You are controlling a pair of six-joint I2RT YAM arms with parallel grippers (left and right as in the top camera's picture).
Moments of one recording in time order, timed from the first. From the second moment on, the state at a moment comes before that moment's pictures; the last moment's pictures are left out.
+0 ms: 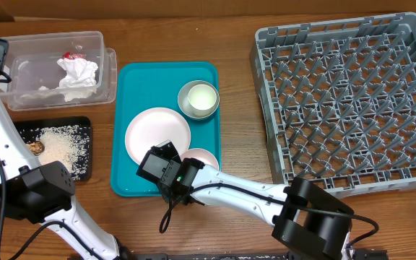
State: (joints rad) left arm 0.44 2.06 2.49 -1.56 -0.35 -1.02; right arm 1.13 1.99 1.40 -0.67 0.15 0.59
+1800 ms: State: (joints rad) left arm 0.44 2.06 2.49 -1.56 -0.35 -1.02; right arm -0.35 1.76 1.90 -0.92 -0.78 0.31
